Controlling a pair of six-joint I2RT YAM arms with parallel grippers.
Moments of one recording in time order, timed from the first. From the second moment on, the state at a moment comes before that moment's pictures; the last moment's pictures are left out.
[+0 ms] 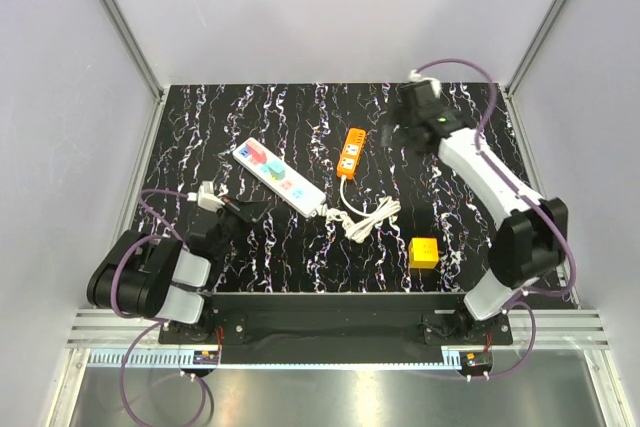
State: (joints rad) left arm -0.21 1.43 0.06 1.17 0.23 -1.07; right arm 0.36 1.63 1.48 -0.67 0.30 0.38
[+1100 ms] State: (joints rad) left arm -0.24 0.89 0.31 0.28 0.08 -0.98; right arm 0.73 1.67 1.57 -0.77 0.15 0.22
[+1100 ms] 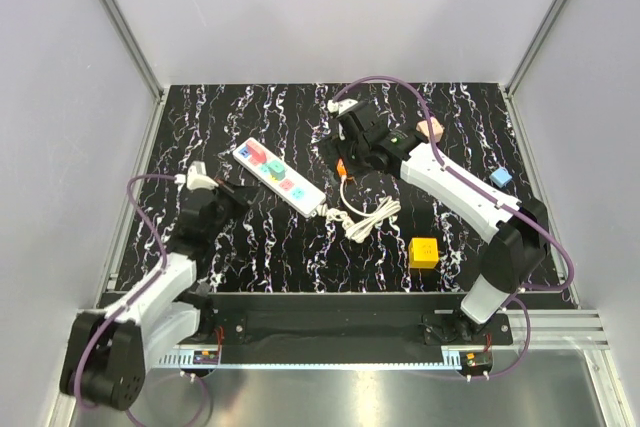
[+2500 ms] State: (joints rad) left arm -0.11 1.70 0.47 0.97 0.28 -0.90; right arm 0.73 1.97 1.72 -0.61 -0.04 0.20
